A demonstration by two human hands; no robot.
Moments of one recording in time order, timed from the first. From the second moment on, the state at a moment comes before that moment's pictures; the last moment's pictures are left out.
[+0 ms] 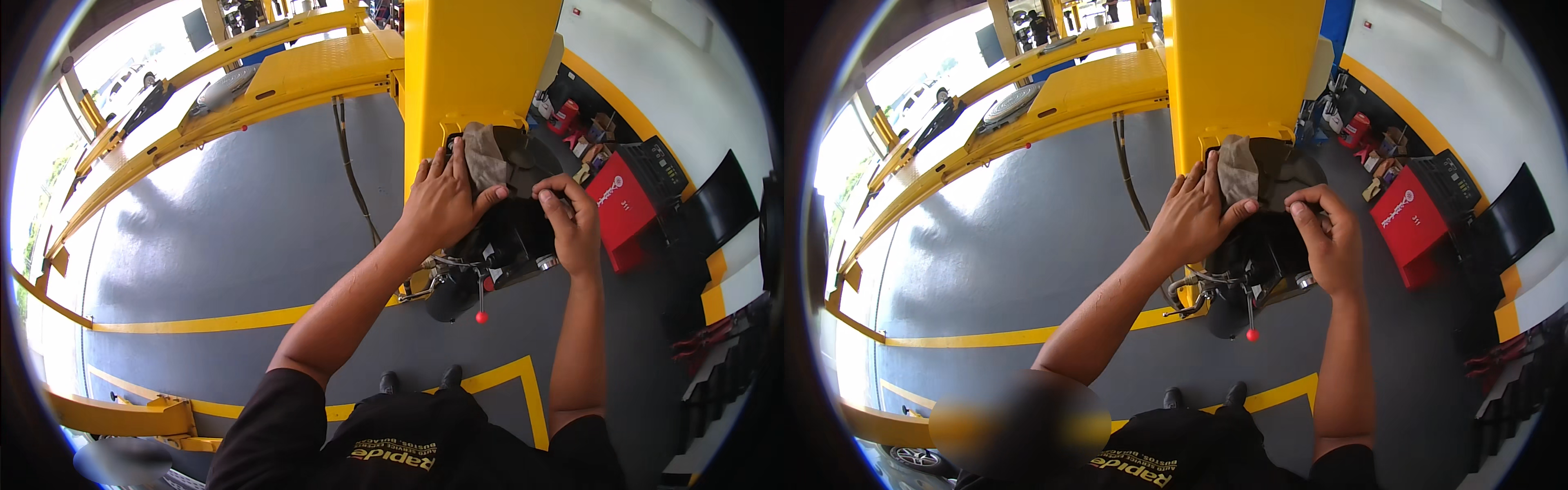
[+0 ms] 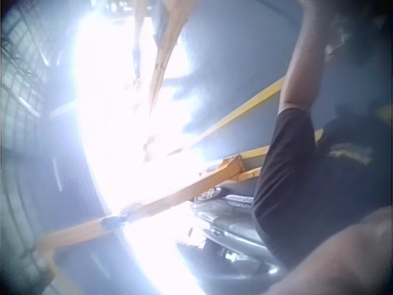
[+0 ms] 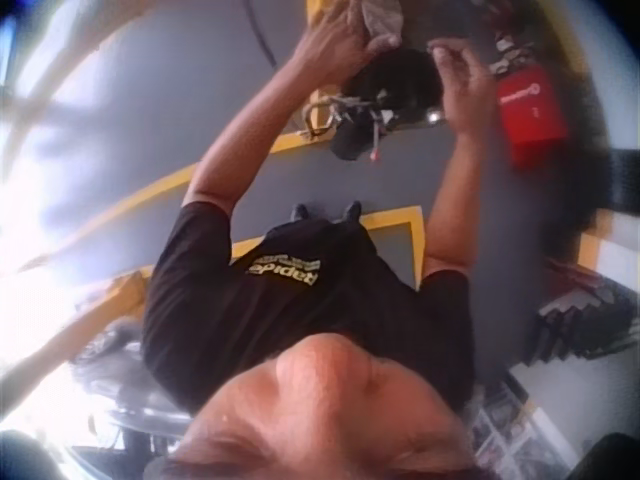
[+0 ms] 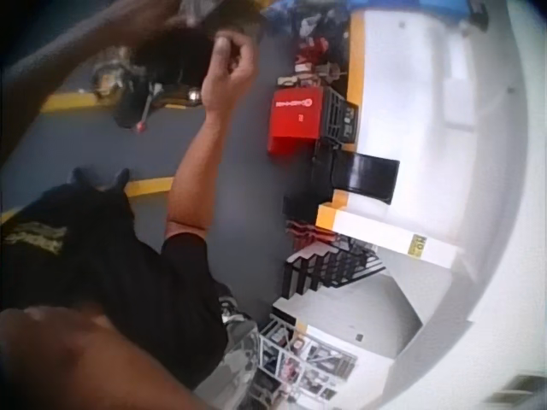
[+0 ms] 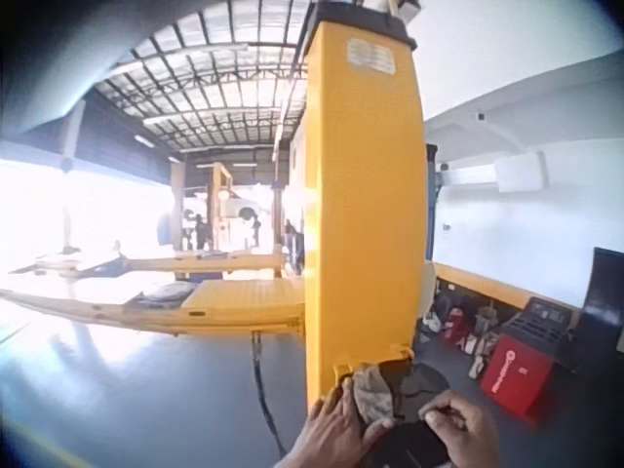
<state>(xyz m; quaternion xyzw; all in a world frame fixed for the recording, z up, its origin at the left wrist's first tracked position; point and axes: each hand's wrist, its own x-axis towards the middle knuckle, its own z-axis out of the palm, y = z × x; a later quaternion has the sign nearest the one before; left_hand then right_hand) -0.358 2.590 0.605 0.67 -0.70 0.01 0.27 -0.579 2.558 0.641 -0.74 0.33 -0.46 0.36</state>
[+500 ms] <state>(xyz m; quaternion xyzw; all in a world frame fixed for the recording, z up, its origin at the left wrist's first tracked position) -0.334 2.580 0.565 0.54 -0.67 -0.06 0.51 -0.576 2.547 0.638 -0.75 0.35 -0.47 0.31</state>
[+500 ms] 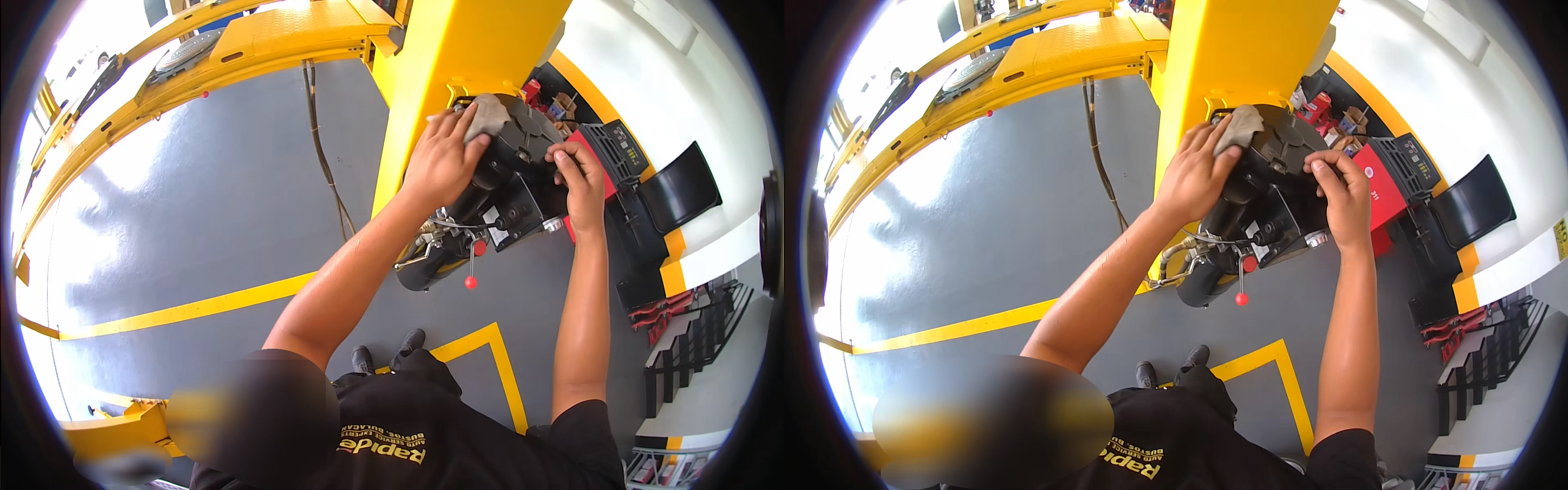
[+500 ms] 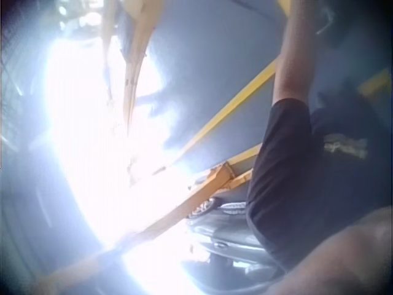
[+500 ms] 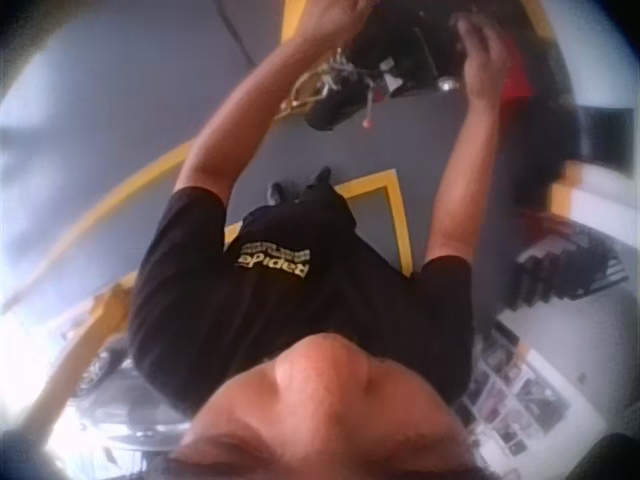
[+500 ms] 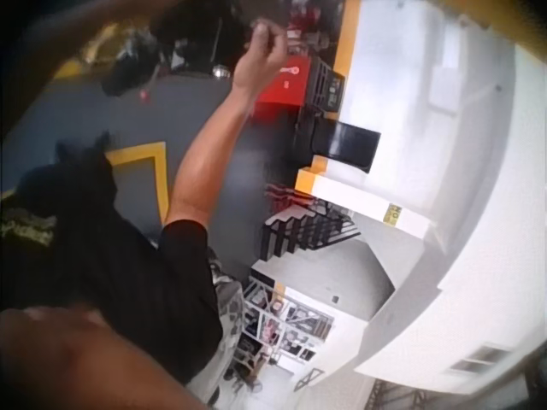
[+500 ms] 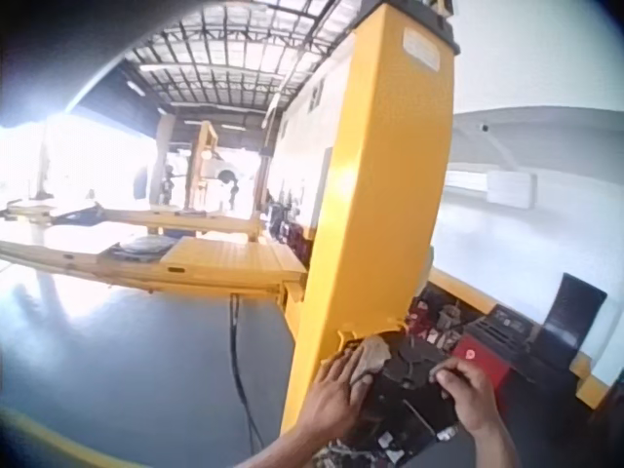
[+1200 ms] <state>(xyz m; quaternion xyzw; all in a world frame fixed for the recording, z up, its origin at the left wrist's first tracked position) -0.322 2.599 0.546 0.47 -0.36 -0.28 0.75 -0.581 2.548 0.639 -0.73 0.36 -0.47 0.33</state>
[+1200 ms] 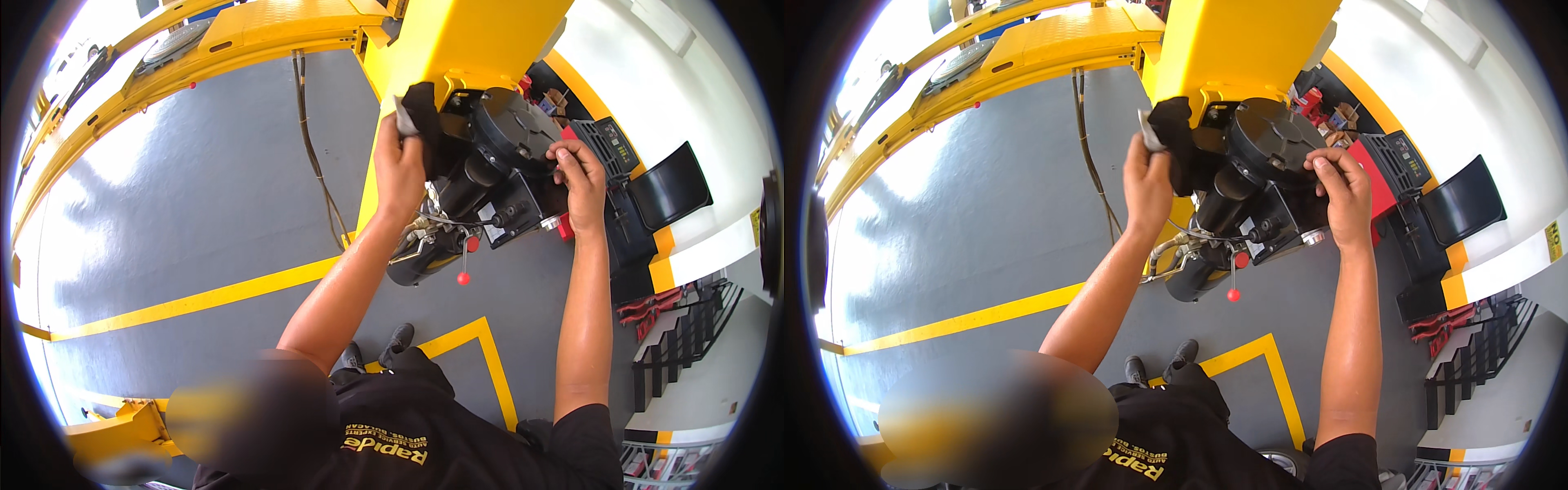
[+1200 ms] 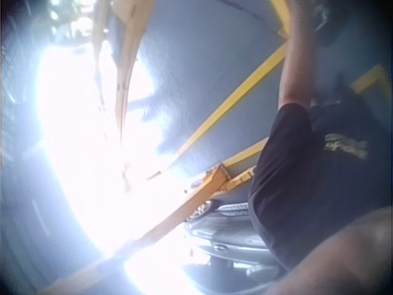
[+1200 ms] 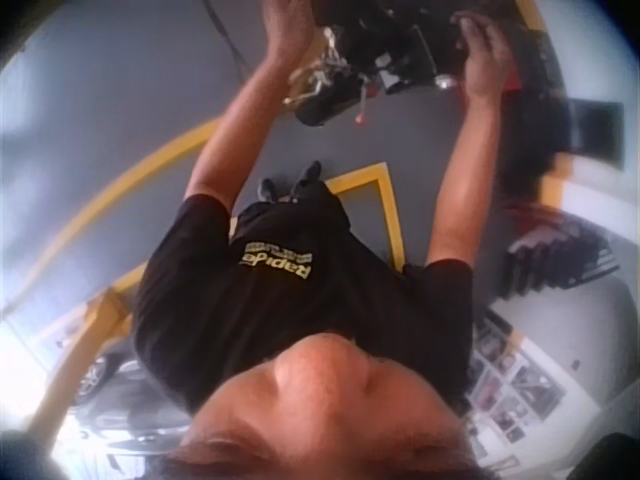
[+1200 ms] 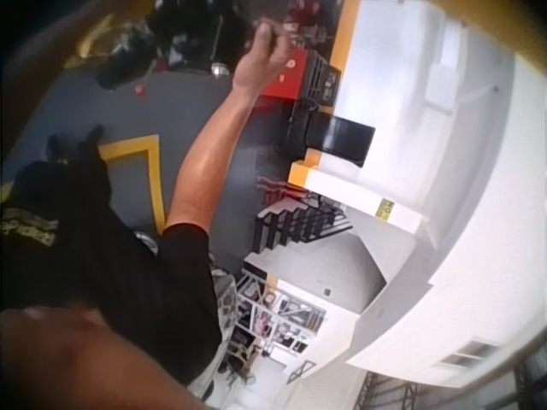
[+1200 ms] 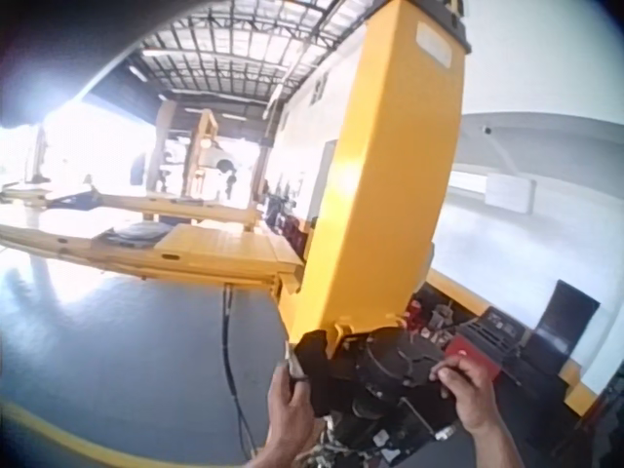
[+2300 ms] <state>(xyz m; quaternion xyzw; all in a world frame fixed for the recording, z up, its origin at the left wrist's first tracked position) -0.308 2.559 0.499 0.47 -0.35 -0.47 0.66 -0.575 2.541 0.636 -0.73 0.36 -0.48 0.33</state>
